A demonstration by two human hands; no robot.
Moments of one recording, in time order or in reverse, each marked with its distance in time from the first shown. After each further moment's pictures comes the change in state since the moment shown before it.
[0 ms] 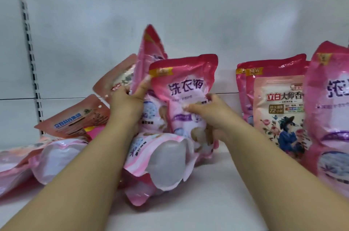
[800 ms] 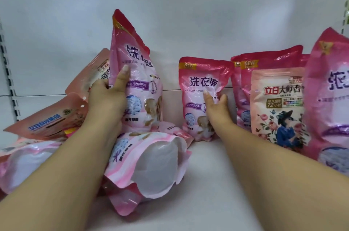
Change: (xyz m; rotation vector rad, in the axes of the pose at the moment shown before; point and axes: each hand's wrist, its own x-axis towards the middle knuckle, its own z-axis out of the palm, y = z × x) left_hand 0.016 -0.009 -0.005 0.038 0.029 0.018; right_hand 0.057 0.046 -0.027 -0.198 0.346 -0.054
